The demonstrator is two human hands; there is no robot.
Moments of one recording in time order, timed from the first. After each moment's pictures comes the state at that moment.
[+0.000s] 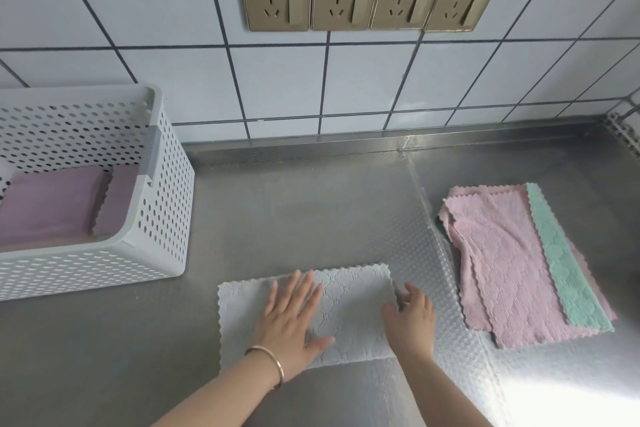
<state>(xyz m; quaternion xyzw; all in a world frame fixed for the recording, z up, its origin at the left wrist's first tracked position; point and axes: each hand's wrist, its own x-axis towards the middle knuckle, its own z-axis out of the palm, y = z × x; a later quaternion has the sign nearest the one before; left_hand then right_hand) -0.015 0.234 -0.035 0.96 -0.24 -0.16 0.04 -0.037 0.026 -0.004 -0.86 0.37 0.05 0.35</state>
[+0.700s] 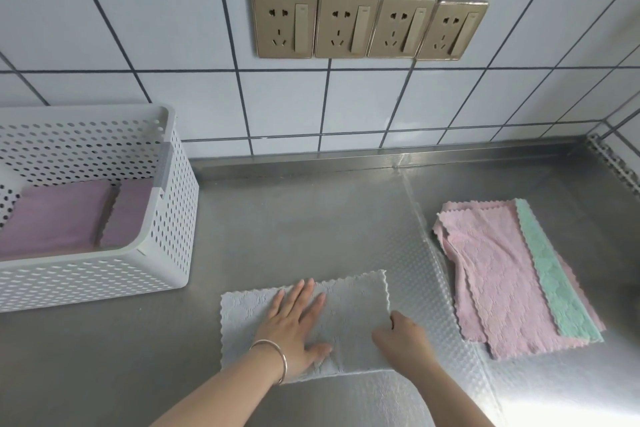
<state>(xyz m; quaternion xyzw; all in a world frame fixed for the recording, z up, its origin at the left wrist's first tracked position) 0.001 0.228 -0.031 0.93 -0.28 -0.24 0.02 -0.036 0.033 0.048 -0.86 0.28 0.28 0.32</state>
